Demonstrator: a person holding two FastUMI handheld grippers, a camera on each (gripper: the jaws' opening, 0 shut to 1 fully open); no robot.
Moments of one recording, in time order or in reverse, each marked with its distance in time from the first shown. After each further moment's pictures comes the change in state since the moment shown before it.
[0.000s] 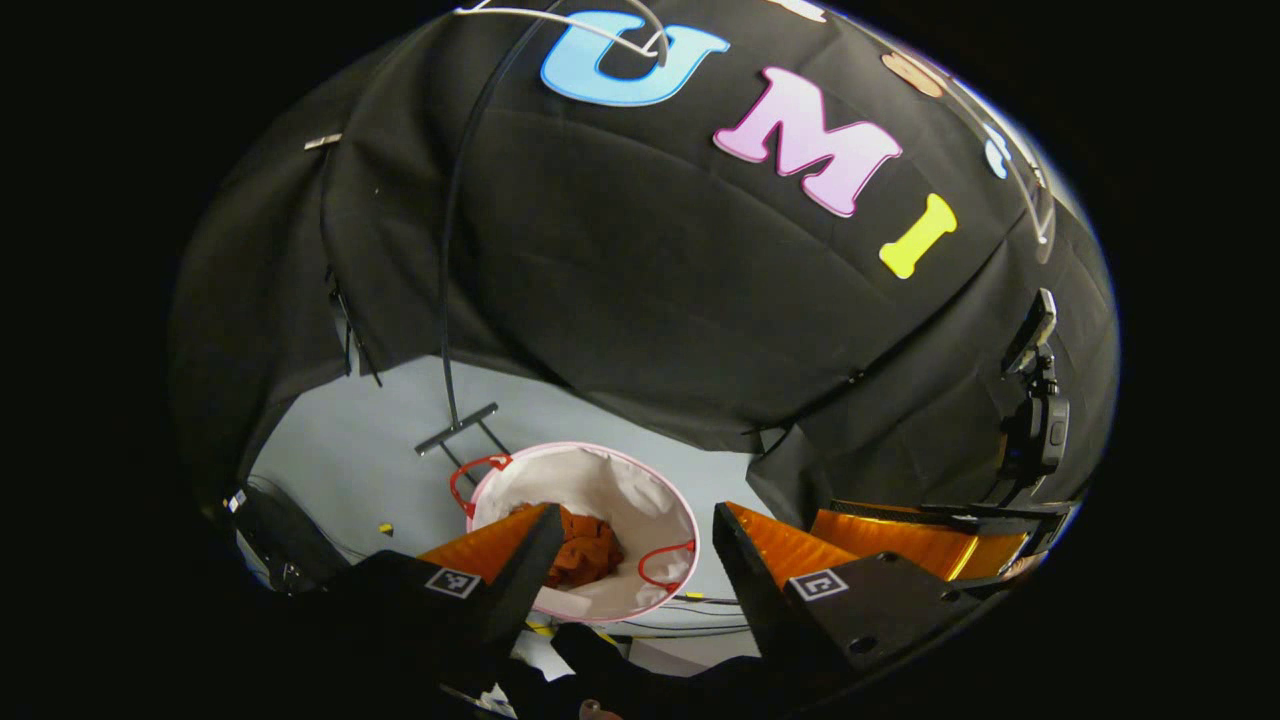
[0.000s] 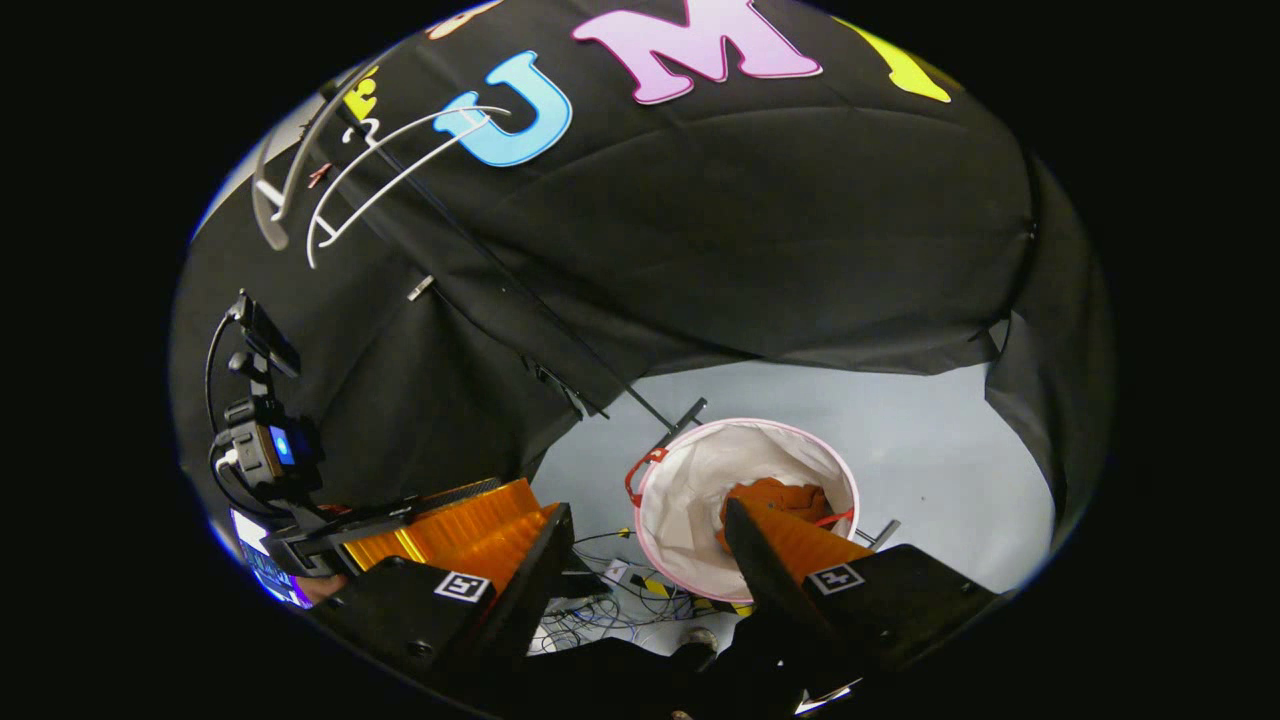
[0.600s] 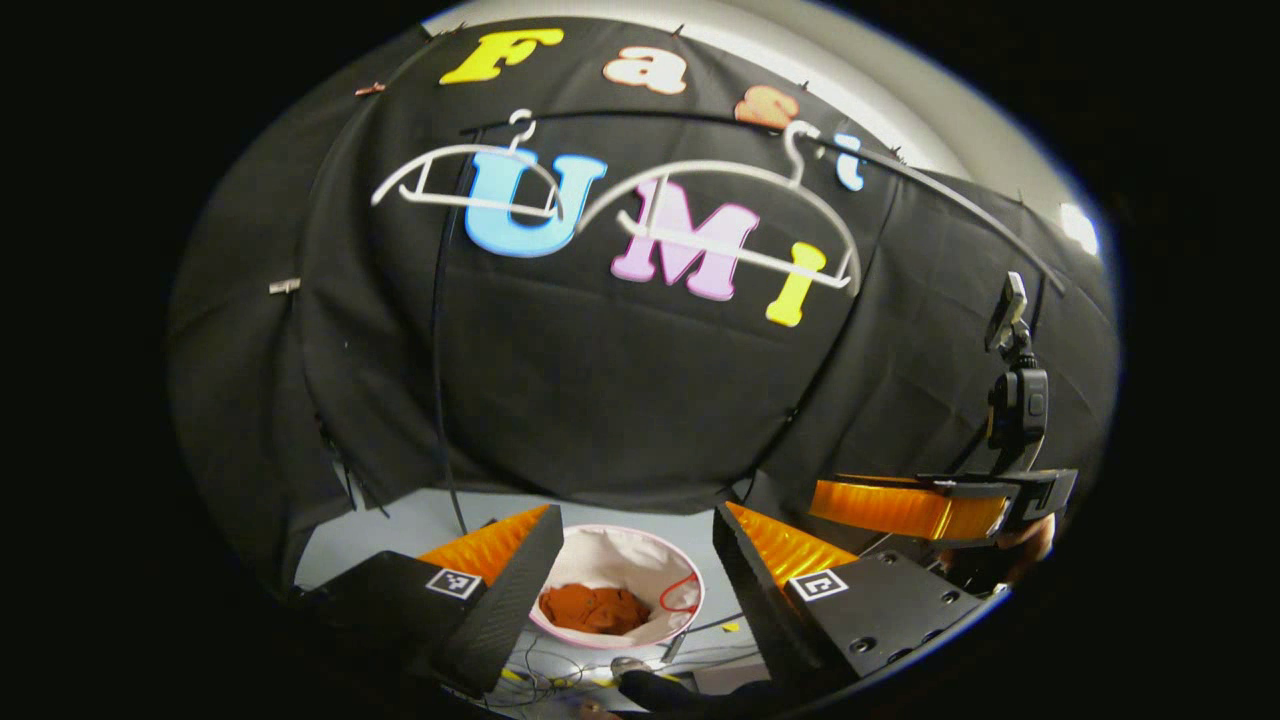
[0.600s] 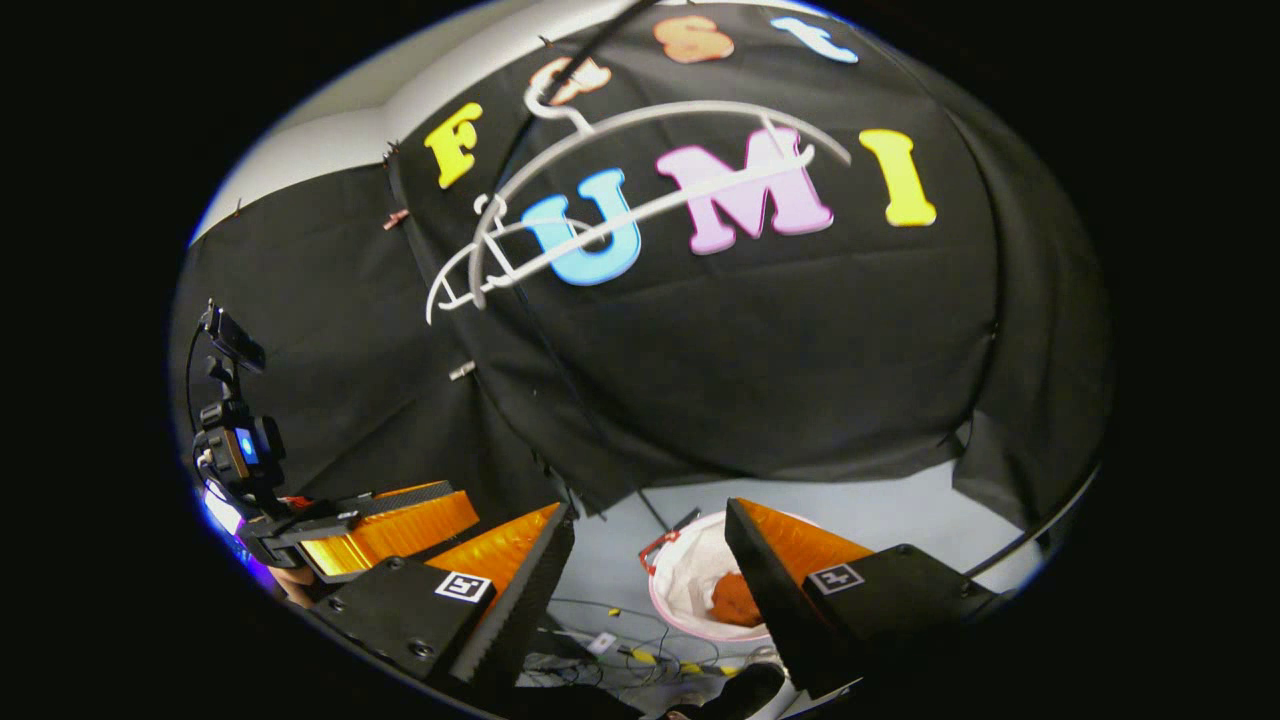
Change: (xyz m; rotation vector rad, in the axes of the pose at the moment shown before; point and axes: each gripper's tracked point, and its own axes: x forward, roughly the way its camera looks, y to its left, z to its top) left arm -0.210 -0.021 0.046 0.279 -0.345 -0.164; right arm -0.157 0.095 0.012 -0.124 -0.484 -0.043
